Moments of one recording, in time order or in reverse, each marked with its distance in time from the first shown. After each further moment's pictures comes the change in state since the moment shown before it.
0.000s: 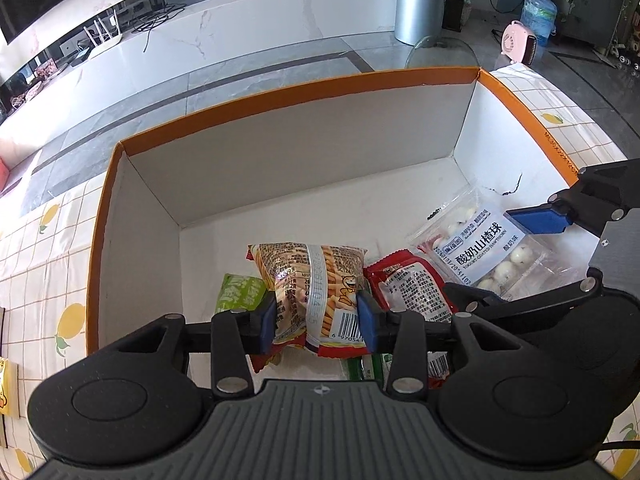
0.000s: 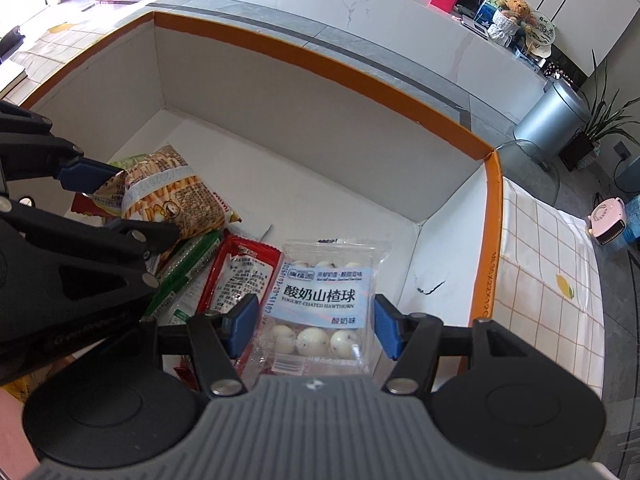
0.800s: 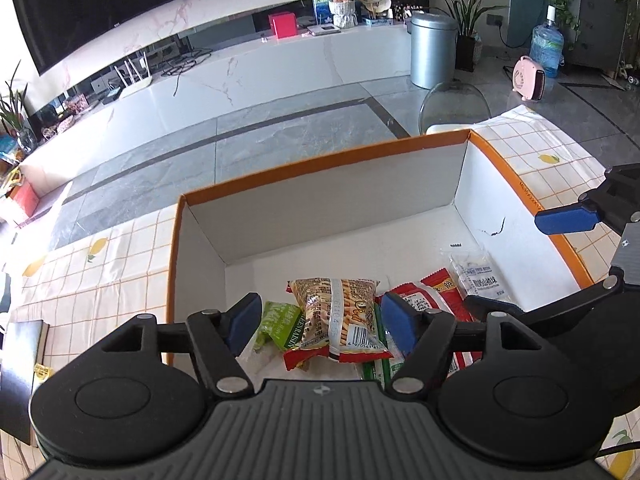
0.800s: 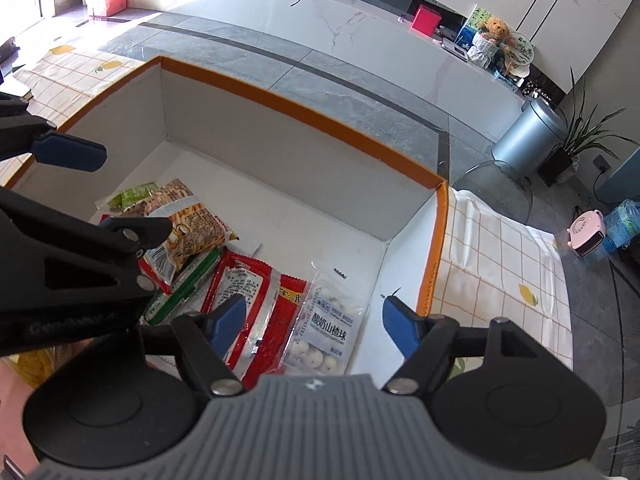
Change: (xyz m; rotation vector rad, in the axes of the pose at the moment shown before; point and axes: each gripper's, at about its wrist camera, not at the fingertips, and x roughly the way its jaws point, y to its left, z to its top) left arm -0.061 -0.007 -0.002 0.005 -0.156 0.091; right arm -0.063 -0.003 -0.006 0.016 -0.093 -0.054
